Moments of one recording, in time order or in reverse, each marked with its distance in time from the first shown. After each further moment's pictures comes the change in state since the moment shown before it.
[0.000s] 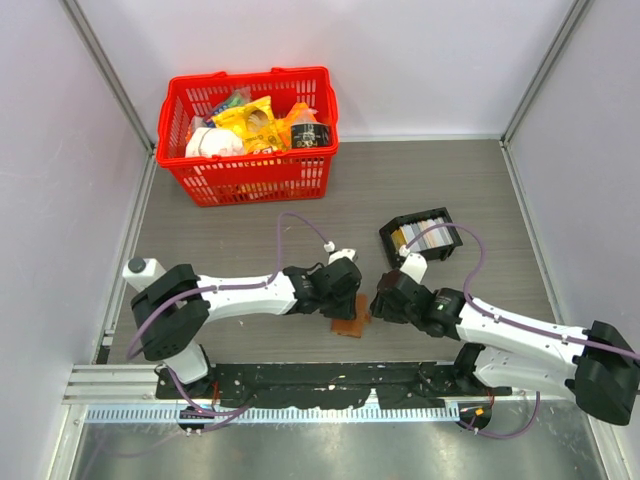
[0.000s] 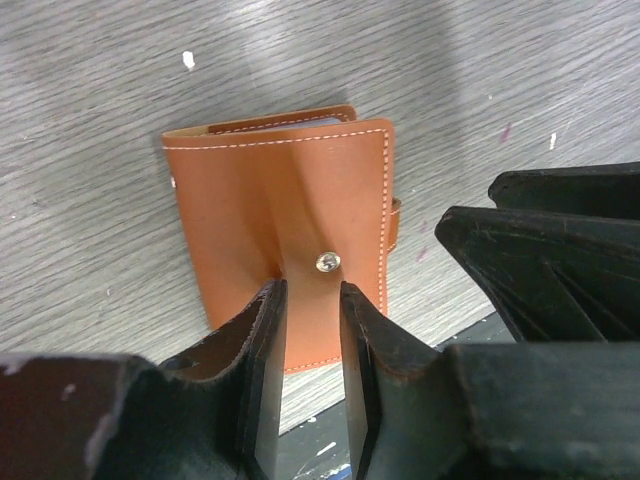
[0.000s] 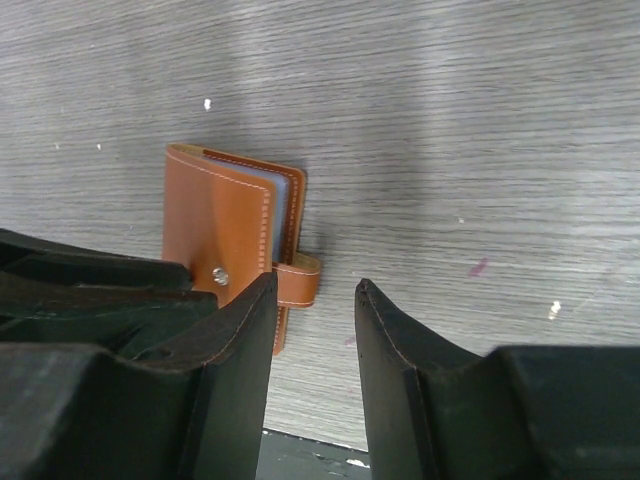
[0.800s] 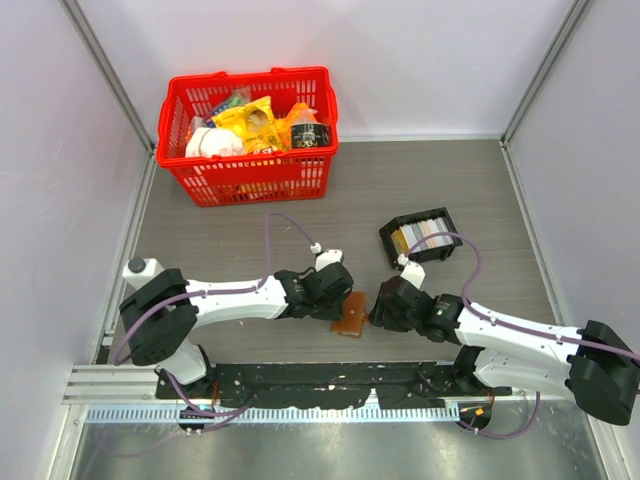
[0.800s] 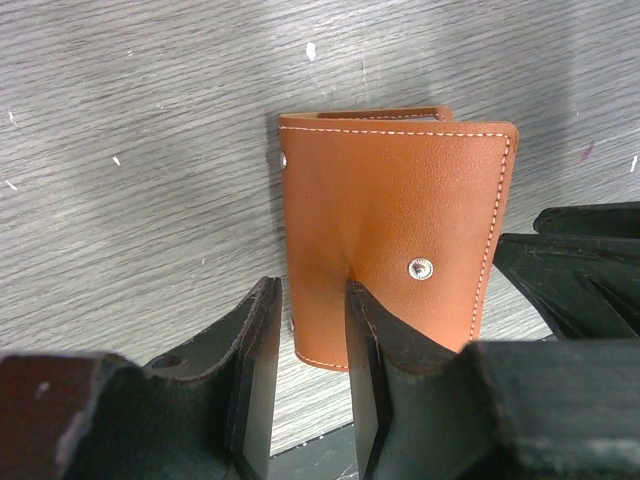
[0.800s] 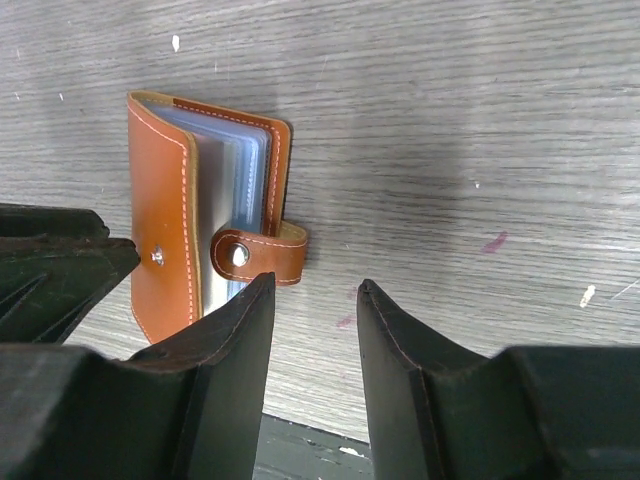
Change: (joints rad) left arm -0.005 -0.065 -0.073 -0.043 -0.123 -0.028; right arm -0.002 0.008 -0.077 0.084 -0.100 0.020
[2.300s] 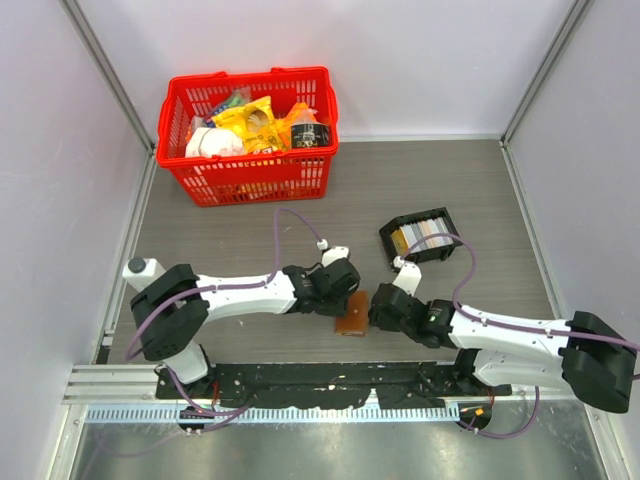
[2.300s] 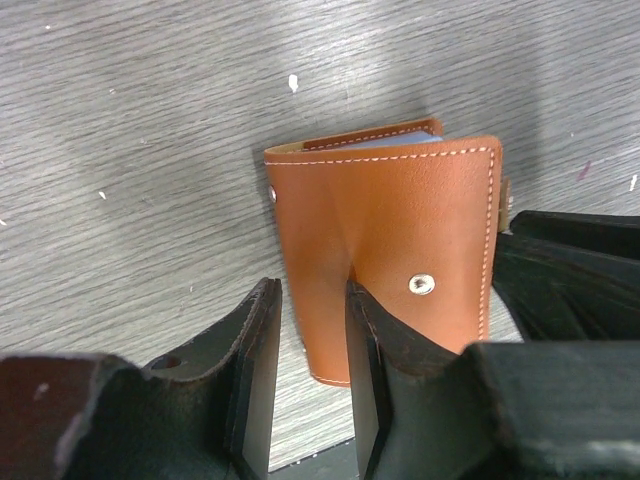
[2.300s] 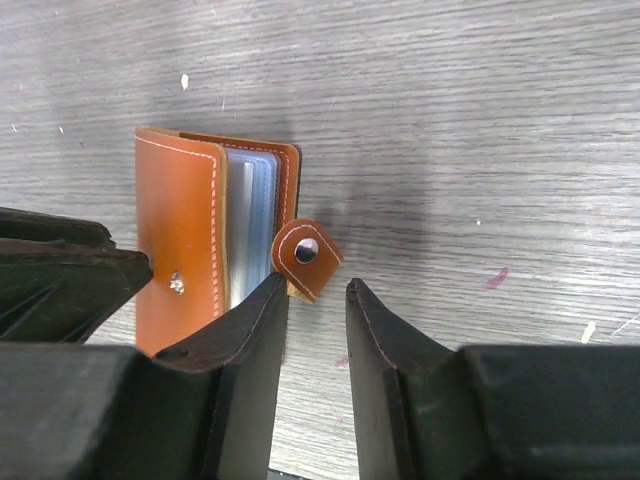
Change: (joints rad) left arm 0.009 0.057 0.070 -0.029 -0.005 0.030; right arm 0.085 0.074 -0.018 0.089 0.151 0.008
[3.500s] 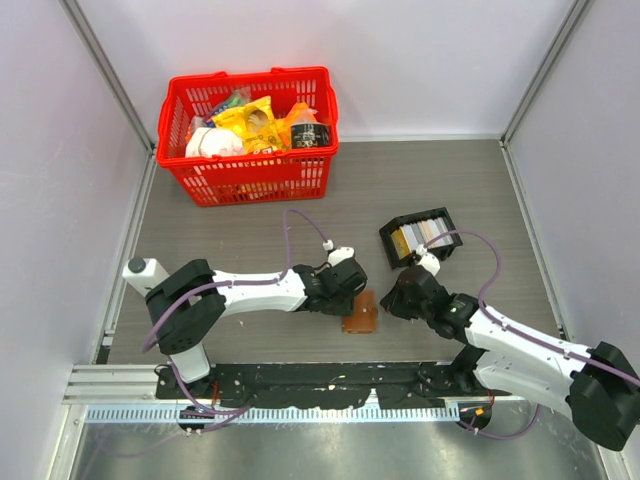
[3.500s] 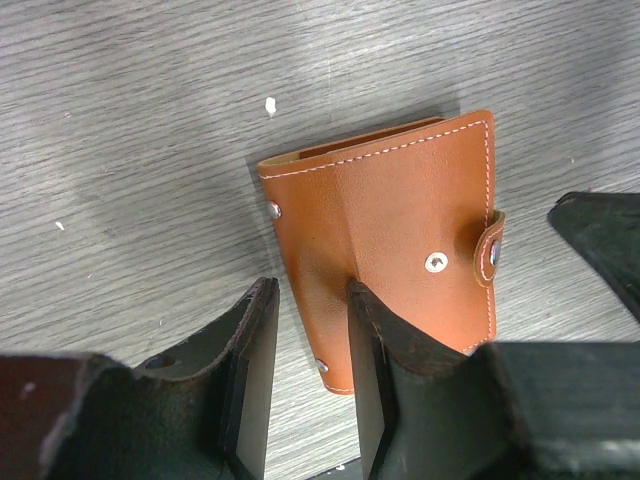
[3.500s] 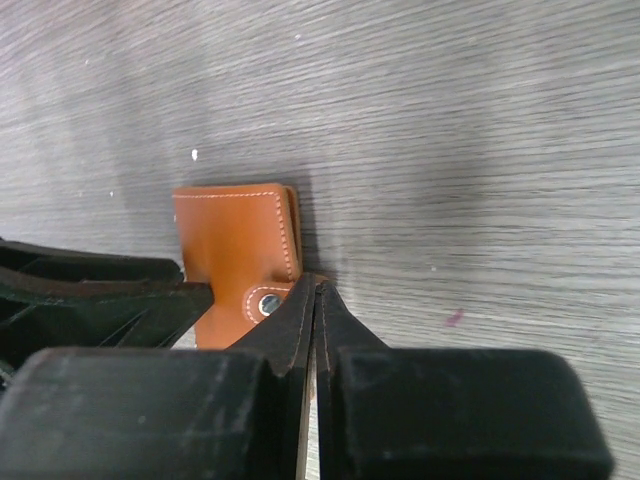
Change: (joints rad) left arm 0.000 0.093 0.044 0.024 0.007 -0.023; right arm -0.284 -0.177 -0.055 0.012 -0.191 -0.079
